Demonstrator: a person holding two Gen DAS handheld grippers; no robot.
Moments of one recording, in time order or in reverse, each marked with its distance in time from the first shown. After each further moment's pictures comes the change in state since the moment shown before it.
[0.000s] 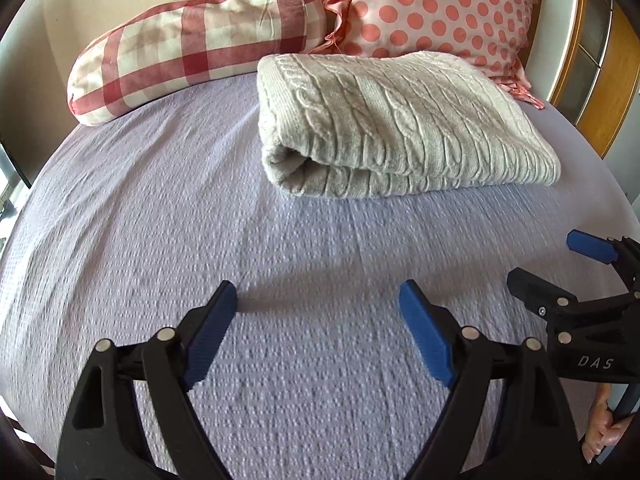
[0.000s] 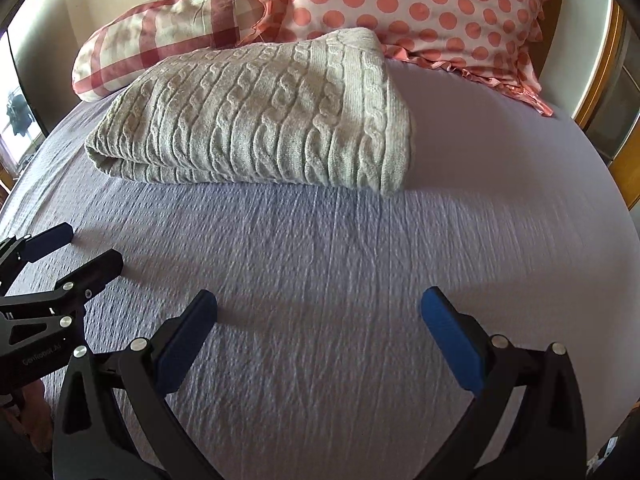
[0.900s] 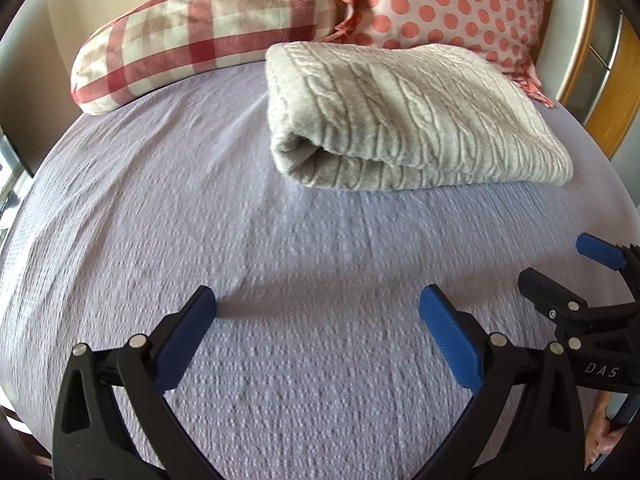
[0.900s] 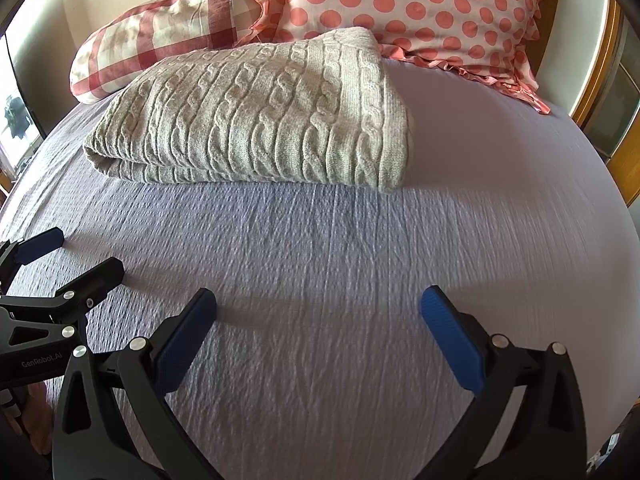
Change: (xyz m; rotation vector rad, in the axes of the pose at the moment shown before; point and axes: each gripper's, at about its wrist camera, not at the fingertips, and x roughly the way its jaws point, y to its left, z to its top) left arm 0.004 0.006 0.002 -0.037 0.032 0.027; right arm 0.000 0.000 -0.001 0.004 -0.005 -0.003
